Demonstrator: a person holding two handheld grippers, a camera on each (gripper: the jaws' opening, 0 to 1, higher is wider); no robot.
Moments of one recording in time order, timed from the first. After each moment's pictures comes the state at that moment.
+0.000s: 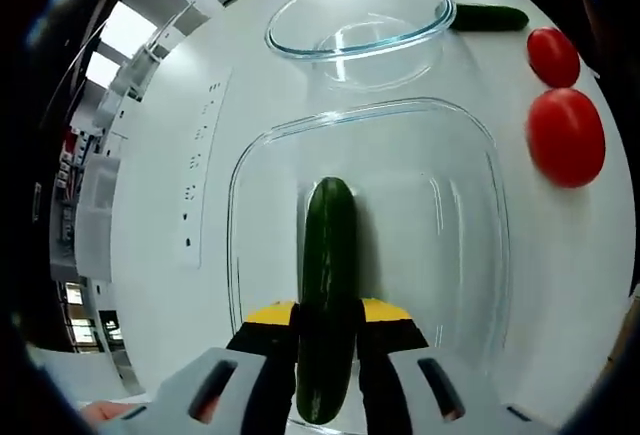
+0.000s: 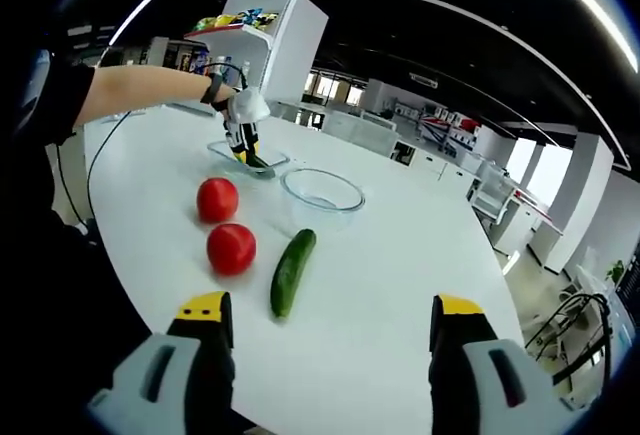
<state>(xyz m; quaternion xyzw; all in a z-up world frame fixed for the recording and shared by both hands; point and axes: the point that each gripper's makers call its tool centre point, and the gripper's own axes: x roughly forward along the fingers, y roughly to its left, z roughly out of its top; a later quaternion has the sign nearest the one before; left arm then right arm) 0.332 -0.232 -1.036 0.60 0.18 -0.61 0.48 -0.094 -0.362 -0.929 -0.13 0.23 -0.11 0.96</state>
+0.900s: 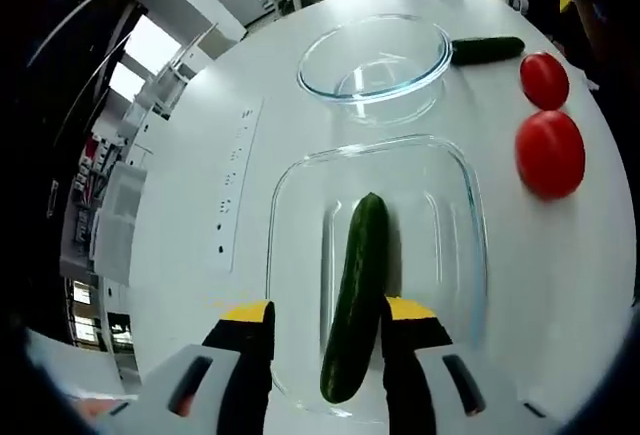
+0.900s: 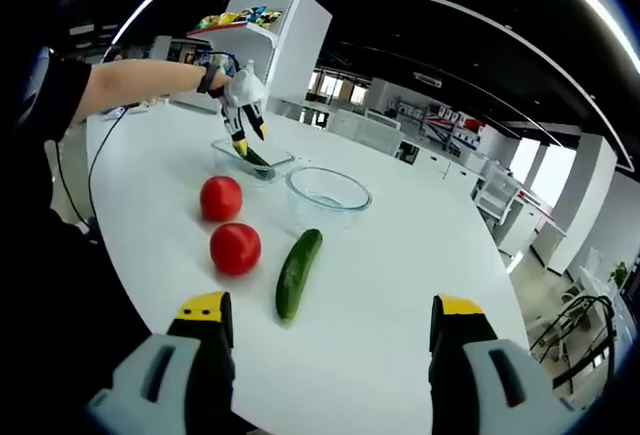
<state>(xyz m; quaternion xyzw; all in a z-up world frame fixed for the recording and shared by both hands) 0.330 -0.230 -0.993 0.55 0.13 -0.63 0.53 -0.087 -0.357 -0.934 -0.13 0.24 -0.11 0.96</state>
